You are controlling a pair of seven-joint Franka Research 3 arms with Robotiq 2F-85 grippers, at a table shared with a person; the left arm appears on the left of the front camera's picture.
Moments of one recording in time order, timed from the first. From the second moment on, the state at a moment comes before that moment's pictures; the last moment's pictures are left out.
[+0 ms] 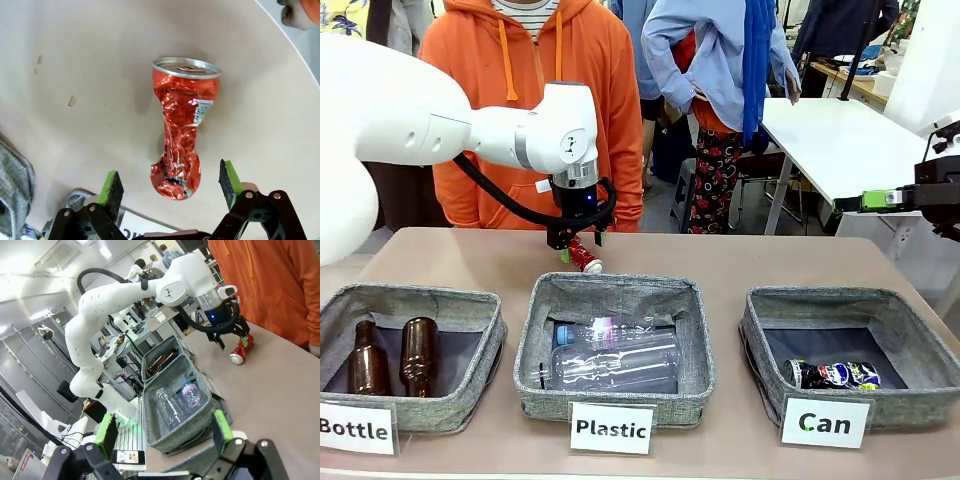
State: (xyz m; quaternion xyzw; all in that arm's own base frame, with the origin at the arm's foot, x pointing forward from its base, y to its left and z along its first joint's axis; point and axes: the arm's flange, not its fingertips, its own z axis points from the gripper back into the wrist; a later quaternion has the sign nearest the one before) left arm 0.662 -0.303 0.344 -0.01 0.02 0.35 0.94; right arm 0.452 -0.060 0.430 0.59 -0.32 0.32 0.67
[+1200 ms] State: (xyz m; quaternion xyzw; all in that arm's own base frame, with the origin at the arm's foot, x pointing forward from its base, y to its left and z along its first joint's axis) left arm 0.697 -0.297 0.291 0.05 0.04 0.37 0.93; right arm 0.452 -0.060 0.430 0.59 -0.32 0.32 0.67
